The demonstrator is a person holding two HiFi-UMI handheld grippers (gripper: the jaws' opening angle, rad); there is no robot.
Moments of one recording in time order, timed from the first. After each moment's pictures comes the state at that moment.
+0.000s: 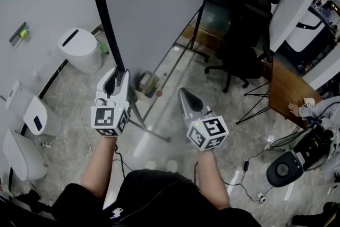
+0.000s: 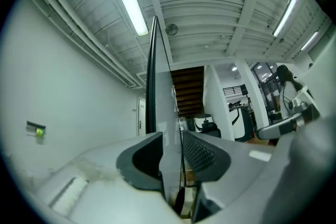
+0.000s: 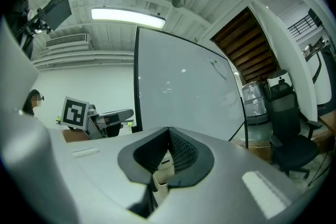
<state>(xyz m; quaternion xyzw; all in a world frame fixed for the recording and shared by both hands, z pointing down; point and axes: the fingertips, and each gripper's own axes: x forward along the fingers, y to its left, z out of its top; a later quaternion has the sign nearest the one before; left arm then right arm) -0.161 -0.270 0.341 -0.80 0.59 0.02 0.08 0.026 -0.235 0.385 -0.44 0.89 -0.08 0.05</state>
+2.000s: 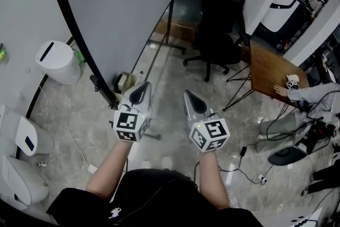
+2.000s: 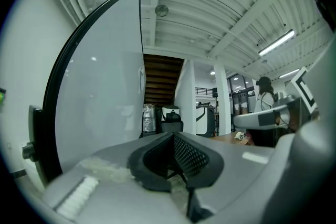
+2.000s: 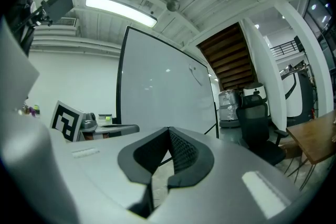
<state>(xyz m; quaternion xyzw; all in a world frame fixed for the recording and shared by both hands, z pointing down) 0.003 -0.257 0.416 -0.90 0.44 -0.01 -0.01 0.119 -0.203 0.402 -0.55 0.84 -0.06 0.03</state>
